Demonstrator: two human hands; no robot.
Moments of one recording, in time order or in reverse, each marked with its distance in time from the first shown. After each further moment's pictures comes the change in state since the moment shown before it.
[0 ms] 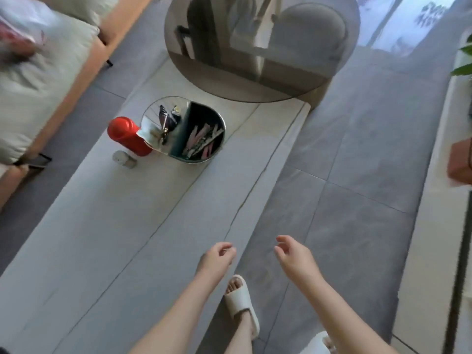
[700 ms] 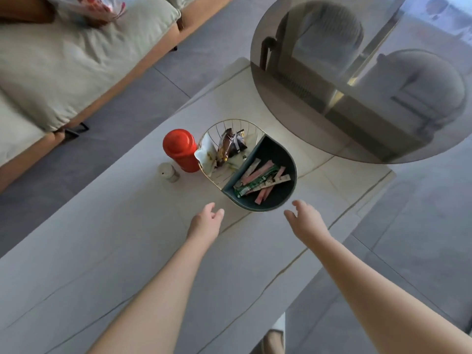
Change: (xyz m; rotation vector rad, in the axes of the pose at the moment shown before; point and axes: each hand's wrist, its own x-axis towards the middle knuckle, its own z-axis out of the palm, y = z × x) left_hand 0.164 0.075 -0.180 -0.072 0.289 -0.021; right_hand 0.218 -0.216 0.008 -0.410 -0.025 -0.188
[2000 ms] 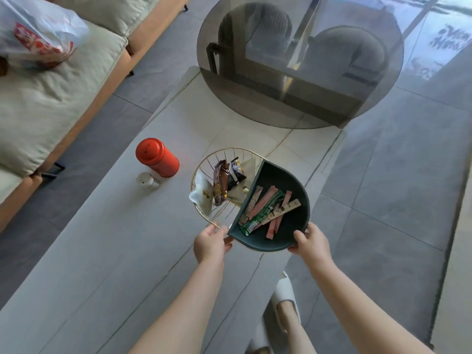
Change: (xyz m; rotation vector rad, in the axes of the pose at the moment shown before) left_hand -0.096 -0.015 0.054 -0.626 0.130 -0.239; right_hand -0.135 0.071 0.045 0.842 0.213 0.311
